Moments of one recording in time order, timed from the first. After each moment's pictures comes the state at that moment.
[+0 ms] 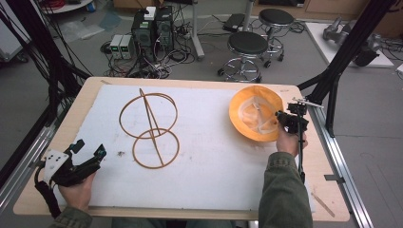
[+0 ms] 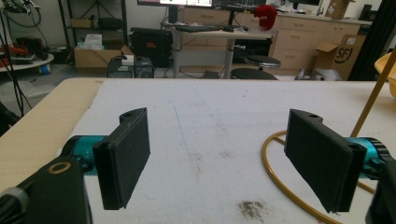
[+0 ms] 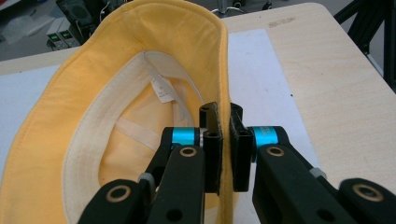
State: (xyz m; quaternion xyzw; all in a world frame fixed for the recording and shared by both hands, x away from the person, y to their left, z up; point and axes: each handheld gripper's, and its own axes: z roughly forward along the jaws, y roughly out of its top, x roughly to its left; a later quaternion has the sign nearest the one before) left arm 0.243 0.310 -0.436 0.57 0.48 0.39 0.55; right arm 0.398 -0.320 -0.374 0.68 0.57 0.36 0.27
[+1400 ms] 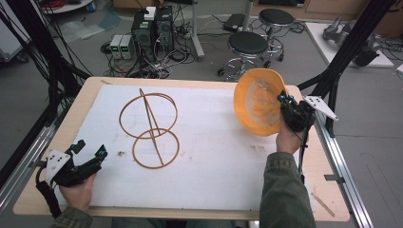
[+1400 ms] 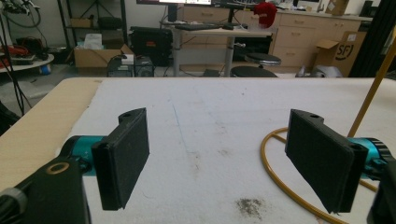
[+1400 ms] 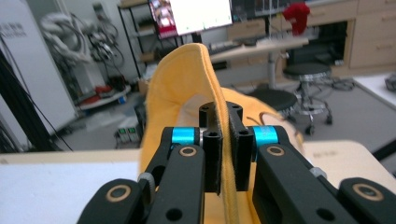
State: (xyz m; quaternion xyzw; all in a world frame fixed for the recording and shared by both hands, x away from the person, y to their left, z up) left arm 0.241 0.307 -0.436 0.57 0.48 0.39 0.54; right arm 0.361 -0.306 -0.333 0.52 0.52 0.56 0.38
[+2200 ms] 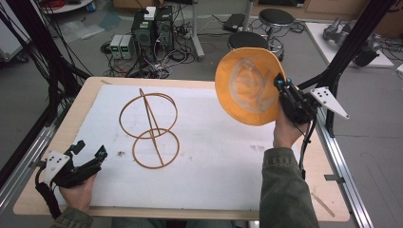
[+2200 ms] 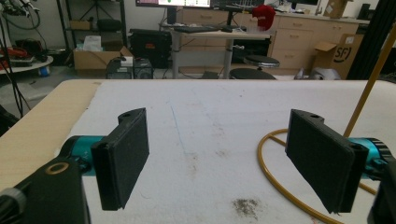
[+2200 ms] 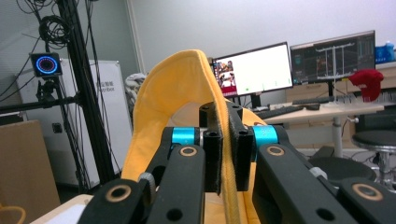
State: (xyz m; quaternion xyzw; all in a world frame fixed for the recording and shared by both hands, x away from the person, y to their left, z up) left arm 0.239 0.306 -0.435 0.57 0.47 0.39 0.55; right arm 0.345 -0.285 -0.283 0.40 0.50 0.68 0.37
